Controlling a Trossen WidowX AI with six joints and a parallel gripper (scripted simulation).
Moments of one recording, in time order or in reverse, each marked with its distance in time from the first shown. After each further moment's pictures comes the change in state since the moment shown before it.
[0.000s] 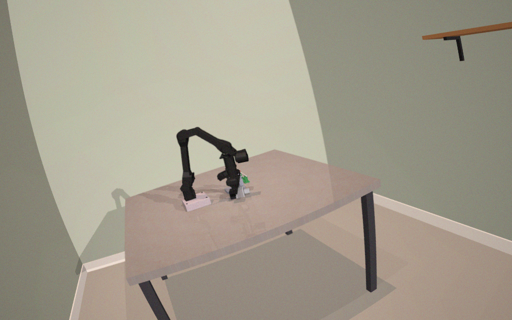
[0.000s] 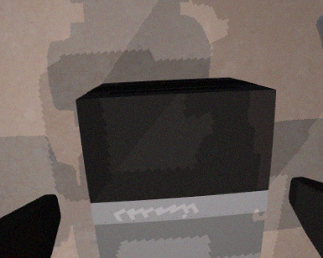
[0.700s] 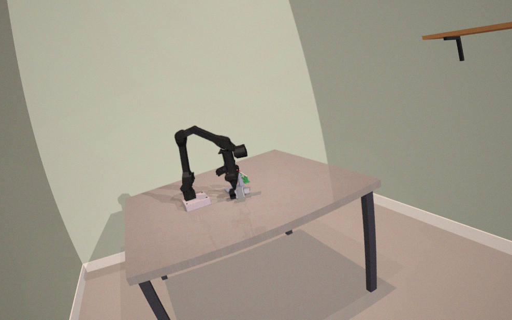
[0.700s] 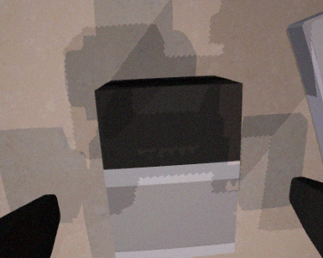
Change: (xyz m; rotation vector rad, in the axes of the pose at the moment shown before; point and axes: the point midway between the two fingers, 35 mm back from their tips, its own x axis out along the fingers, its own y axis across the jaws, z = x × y) arm -0.027 0.000 0.001 0.001 -0.003 0.000
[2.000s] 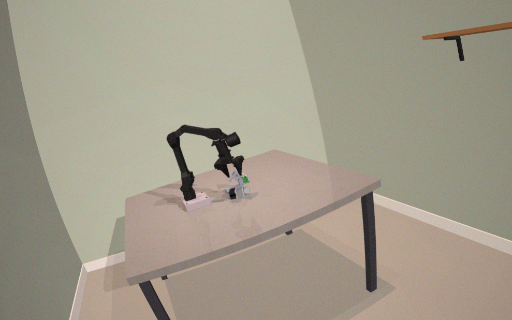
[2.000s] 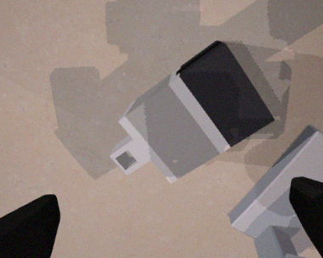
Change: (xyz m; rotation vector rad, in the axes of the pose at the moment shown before) arm -0.060 0.001 -0.004 -0.964 0.156 0.094
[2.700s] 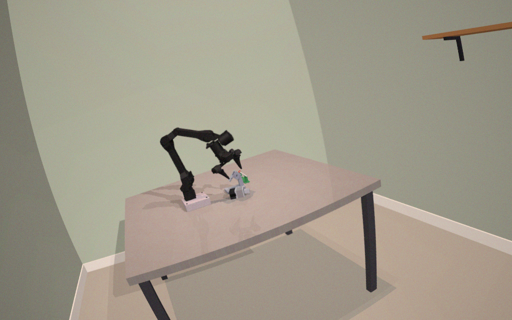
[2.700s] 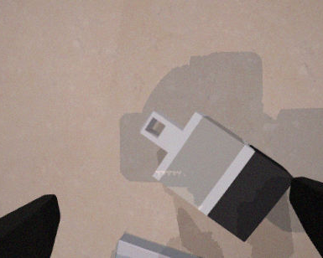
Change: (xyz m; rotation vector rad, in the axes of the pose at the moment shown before) arm -0.011 0.003 0.000 -1.208 -0.011 0.226
